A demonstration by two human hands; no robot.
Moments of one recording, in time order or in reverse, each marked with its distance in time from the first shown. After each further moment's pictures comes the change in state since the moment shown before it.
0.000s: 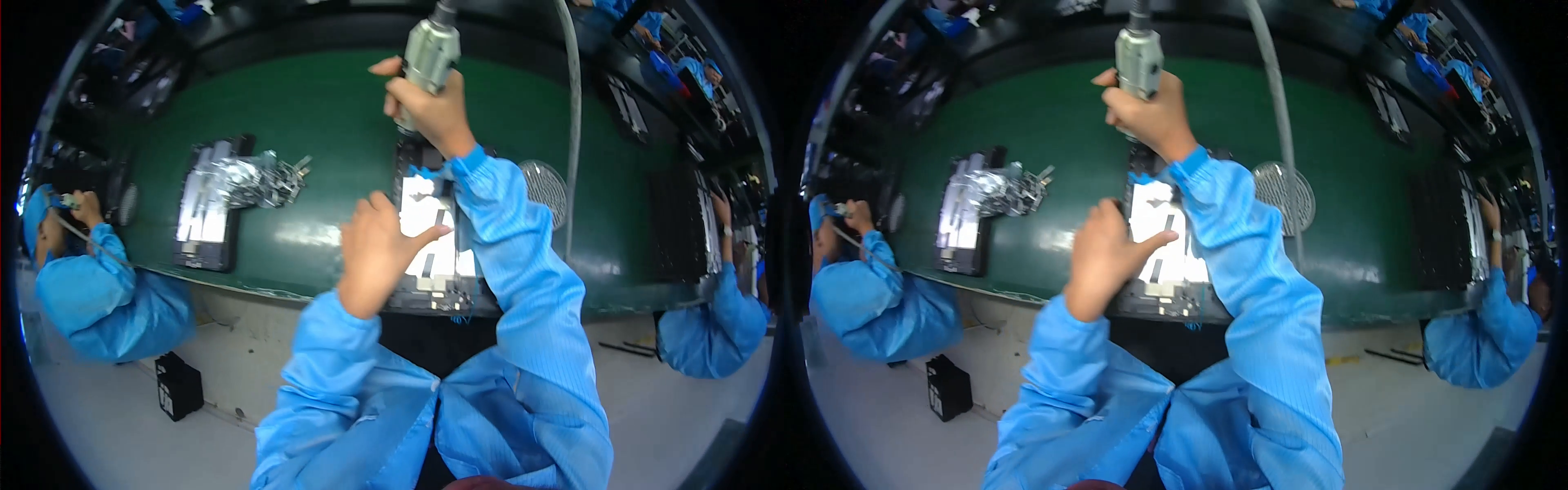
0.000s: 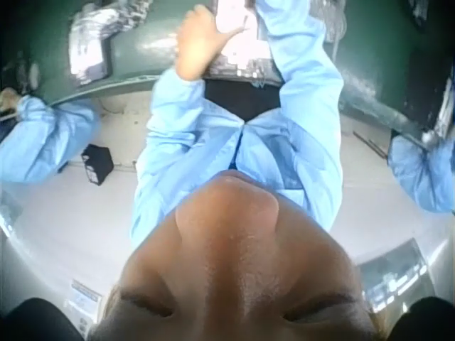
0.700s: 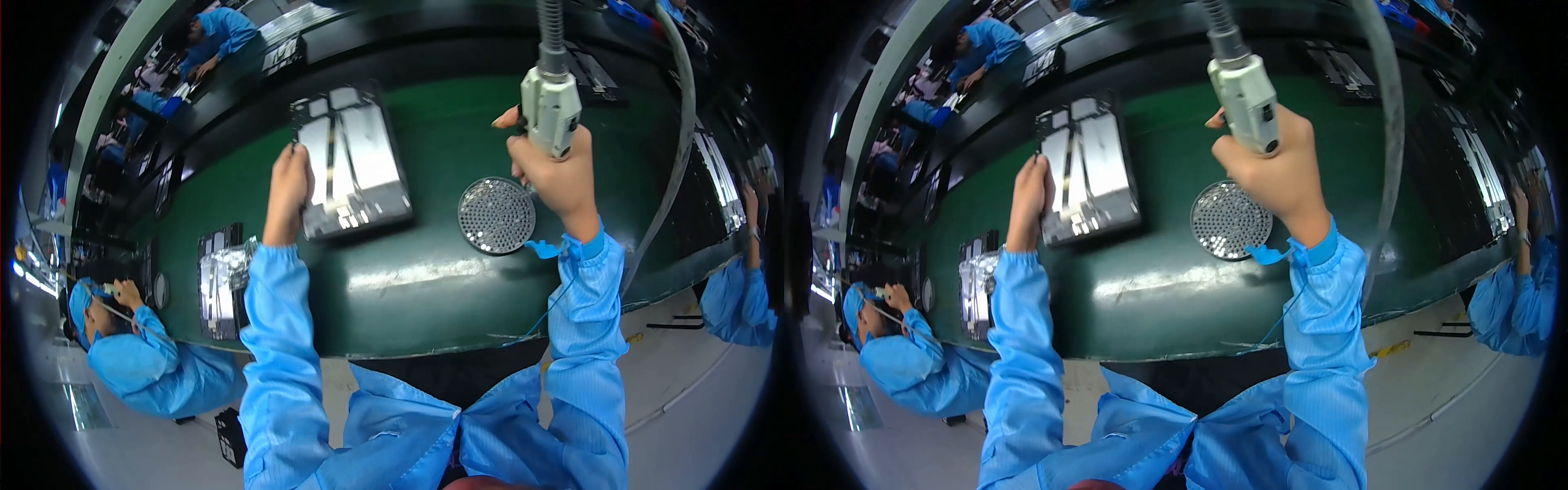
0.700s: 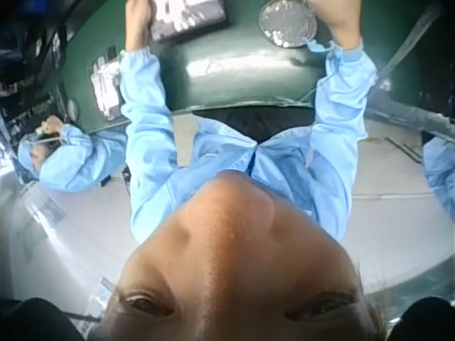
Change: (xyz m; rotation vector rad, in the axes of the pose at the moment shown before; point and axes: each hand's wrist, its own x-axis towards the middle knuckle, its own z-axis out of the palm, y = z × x) left_hand 0.197 -0.019 -0.028 -0.779 -0.078 -0.038; right_hand -0.075 -0.104 -0.190 -0.349 0.353 0.120
